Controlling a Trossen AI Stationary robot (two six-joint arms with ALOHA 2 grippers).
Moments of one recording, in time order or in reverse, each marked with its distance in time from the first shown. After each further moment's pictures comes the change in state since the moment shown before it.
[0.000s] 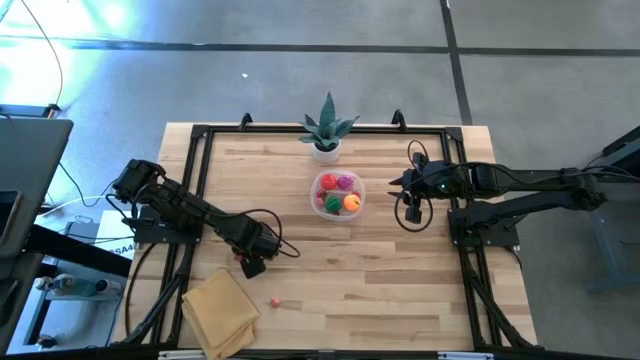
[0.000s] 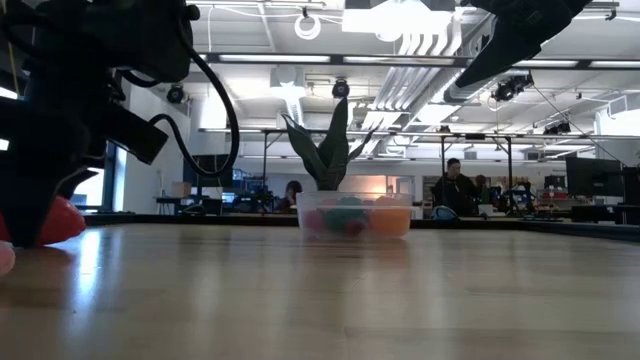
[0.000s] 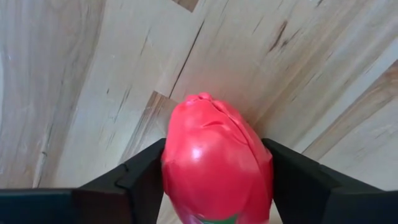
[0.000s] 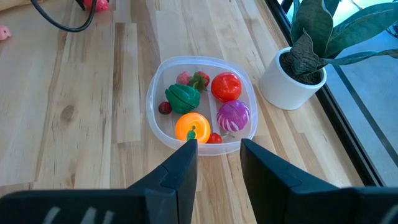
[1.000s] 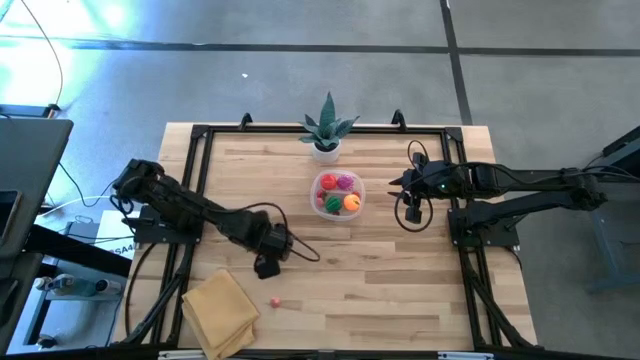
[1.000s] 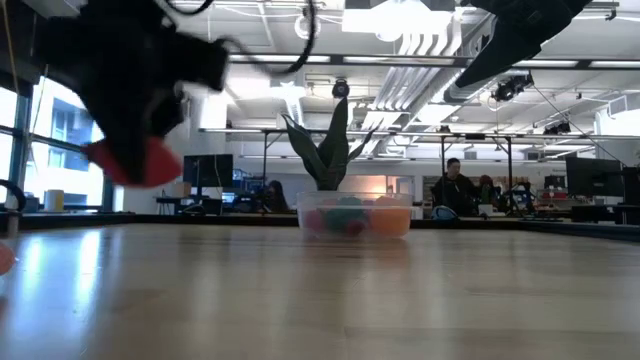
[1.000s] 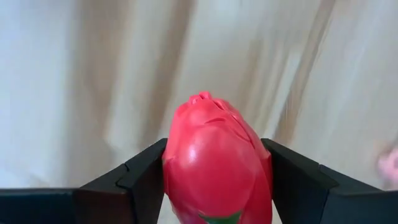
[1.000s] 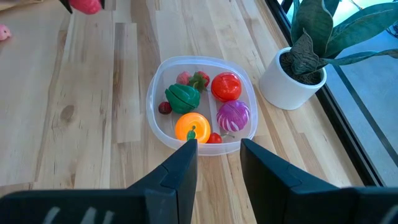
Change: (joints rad) left arm 0.015 0.000 0.221 0.016 -0.186 0.257; right arm 0.000 0.000 0.000 0.000 0.000 0.000
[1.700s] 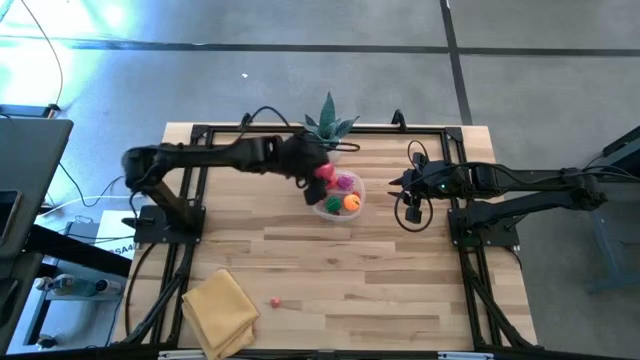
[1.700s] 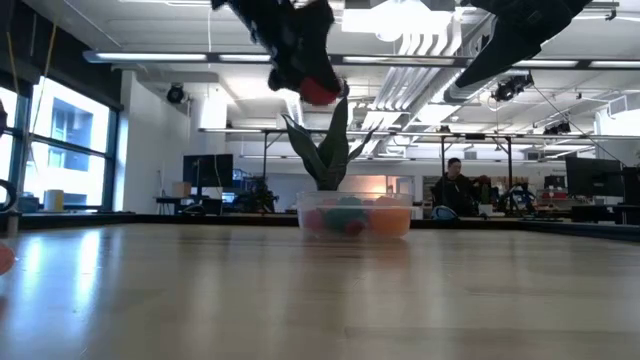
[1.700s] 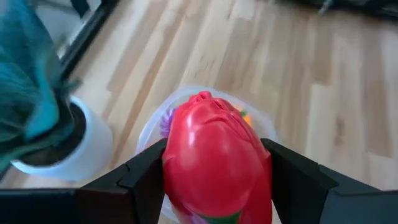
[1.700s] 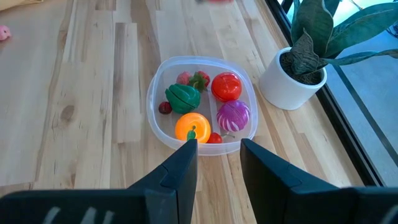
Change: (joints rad) left arm 0.510 0.030 0.346 0.321 0.081 0.500; right arm 0.000 0.000 0.000 0.000 0.000 0.000
